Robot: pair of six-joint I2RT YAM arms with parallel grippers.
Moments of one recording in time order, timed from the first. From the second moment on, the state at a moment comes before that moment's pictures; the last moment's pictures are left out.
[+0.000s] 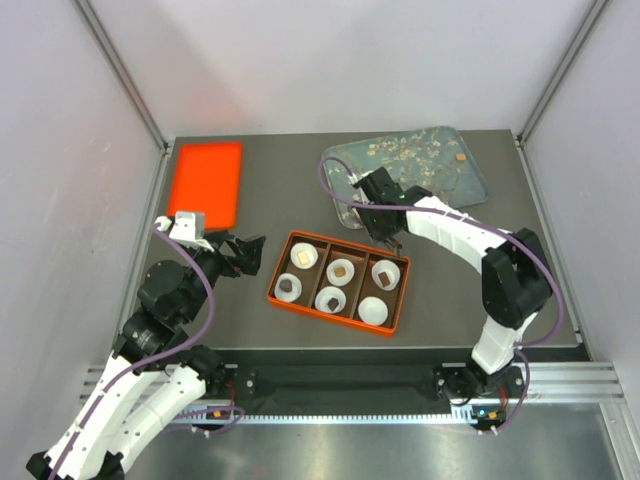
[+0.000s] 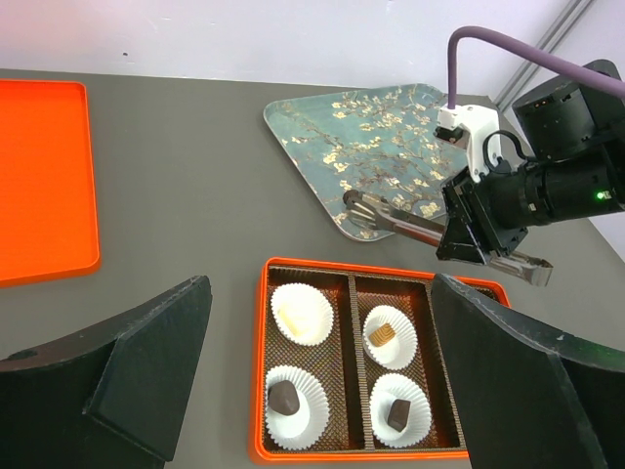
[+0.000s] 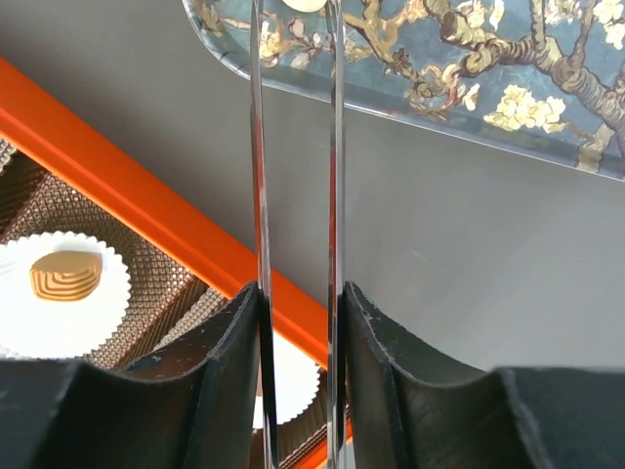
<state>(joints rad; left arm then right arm) -0.56 0.46 0.75 -0.32 -0.20 -0.31 0.62 1.75 1.36 -0.65 0.17 0.07</state>
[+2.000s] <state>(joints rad) -0.56 0.47 0.75 -0.32 -0.20 -0.31 0.64 0.78 0.90 -1.09 -0.22 0.28</state>
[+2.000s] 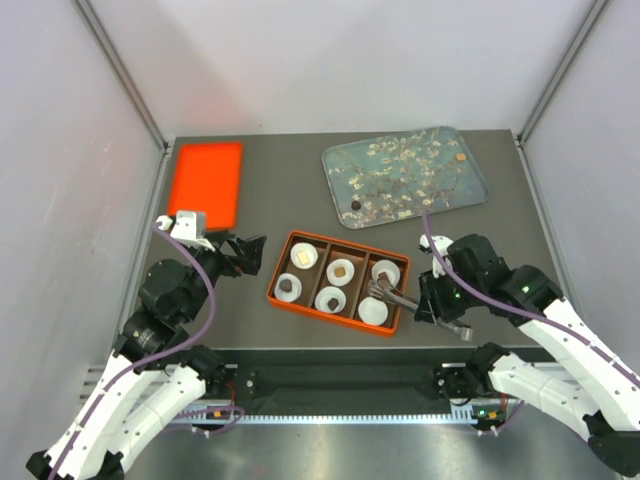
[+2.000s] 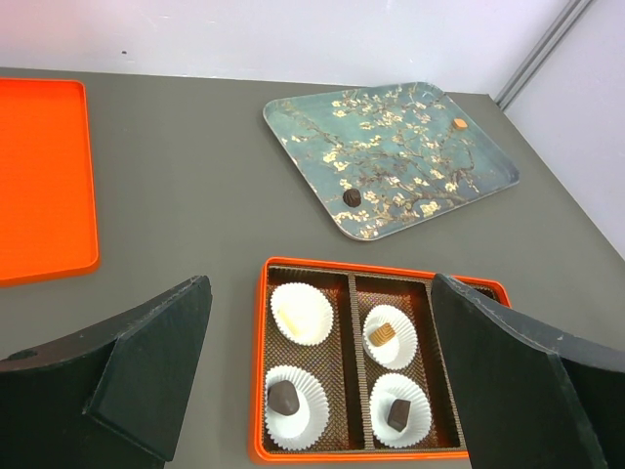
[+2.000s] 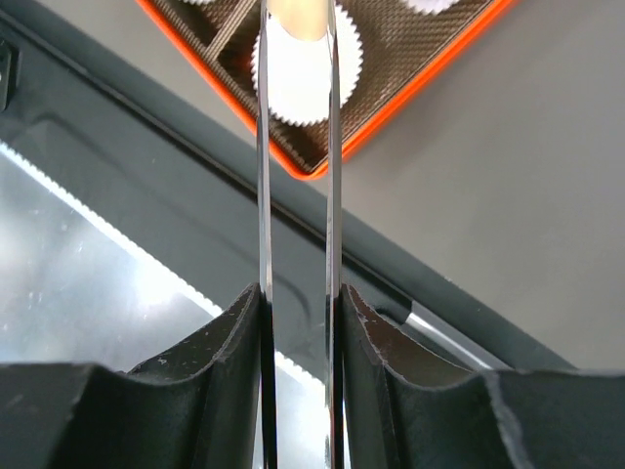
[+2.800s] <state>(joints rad) -0.56 0.47 0.75 -0.32 -0.19 -0.31 0.65 0.78 0.87 -1.14 -0.27 0.31</state>
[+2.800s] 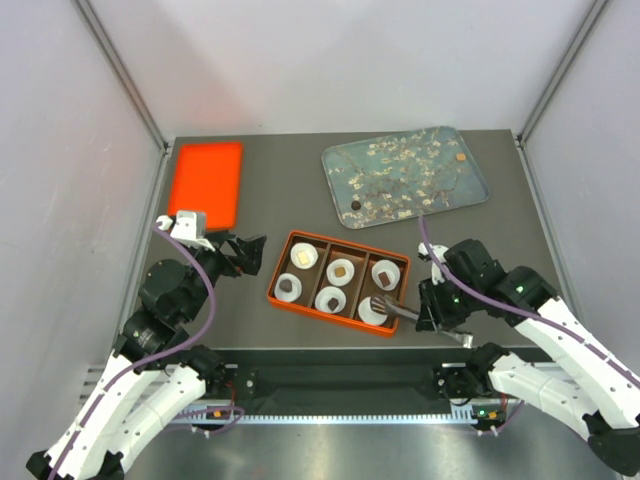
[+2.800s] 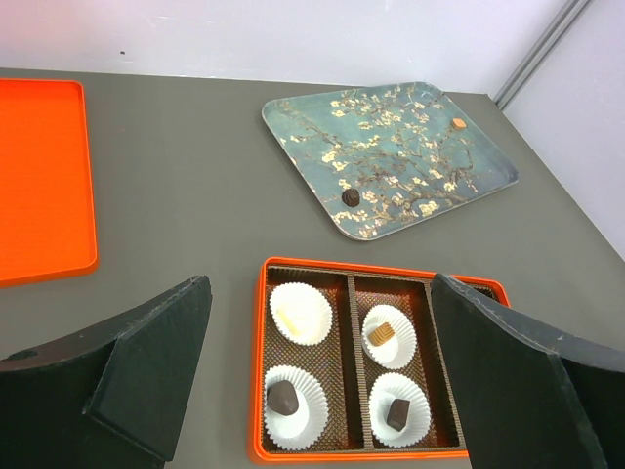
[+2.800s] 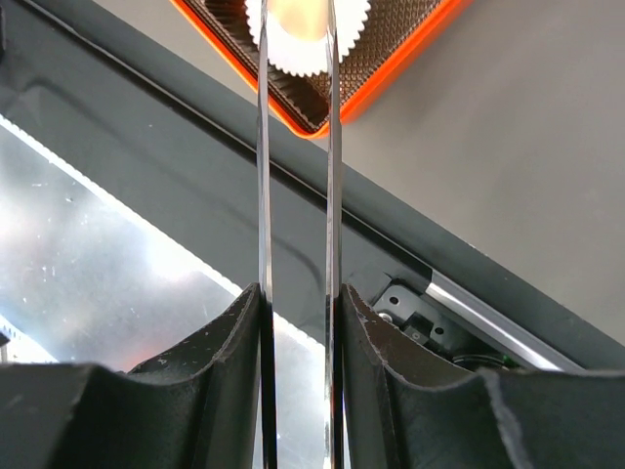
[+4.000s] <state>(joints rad) -0.56 0.47 0.75 -0.32 -0.19 -0.31 0.65 0.83 0.84 -1.08 -0.27 0.33</state>
